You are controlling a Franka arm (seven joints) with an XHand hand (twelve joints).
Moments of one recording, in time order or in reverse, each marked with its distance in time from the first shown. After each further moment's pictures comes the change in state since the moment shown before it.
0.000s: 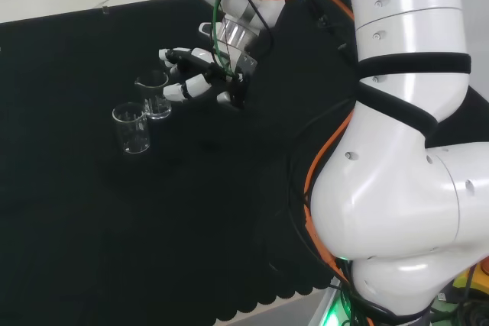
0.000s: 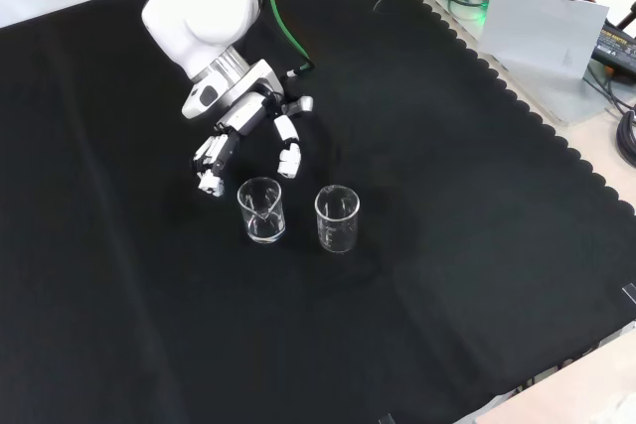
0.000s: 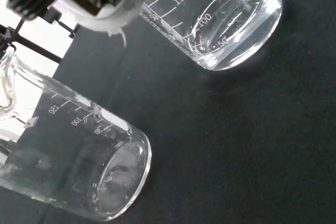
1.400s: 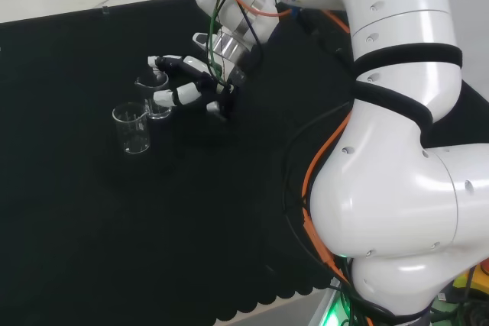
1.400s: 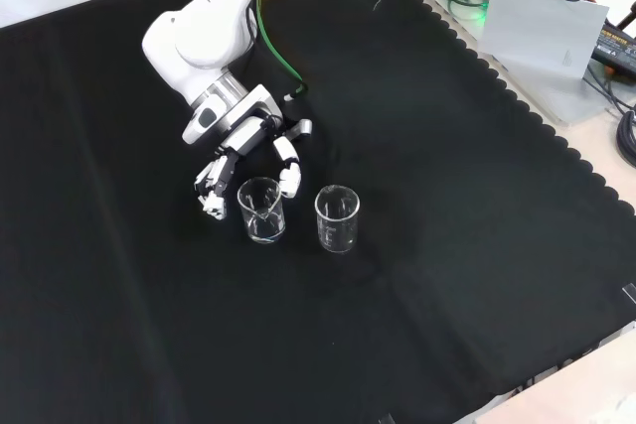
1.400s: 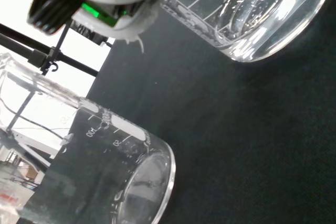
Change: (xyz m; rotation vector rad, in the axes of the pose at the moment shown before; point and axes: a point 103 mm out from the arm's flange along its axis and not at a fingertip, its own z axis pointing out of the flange) arm -0.004 0.027 0.030 -0.032 0.134 -0.088
